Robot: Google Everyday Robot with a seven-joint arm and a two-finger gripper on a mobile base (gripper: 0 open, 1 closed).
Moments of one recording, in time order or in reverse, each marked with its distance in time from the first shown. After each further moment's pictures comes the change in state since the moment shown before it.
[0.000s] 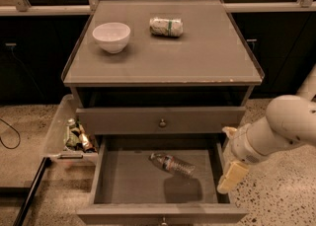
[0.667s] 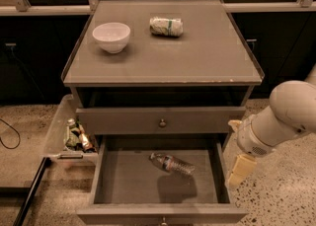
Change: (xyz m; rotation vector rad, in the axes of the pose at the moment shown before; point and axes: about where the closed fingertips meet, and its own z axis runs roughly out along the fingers) arm -0.002 -0.006 -0.033 0.012 0.072 -0.014
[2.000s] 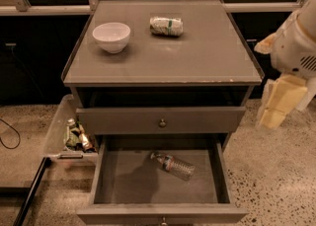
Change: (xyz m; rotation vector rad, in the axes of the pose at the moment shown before) arm -0.095 -0.008 -0.236 0.124 0.094 -0.069
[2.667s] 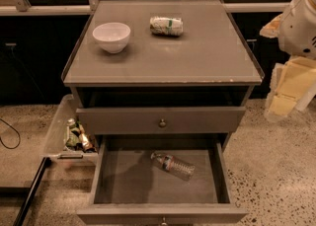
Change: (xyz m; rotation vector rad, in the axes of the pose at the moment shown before) arm -0.005 -0.008 -0.033 0.034 0.035 -0.027
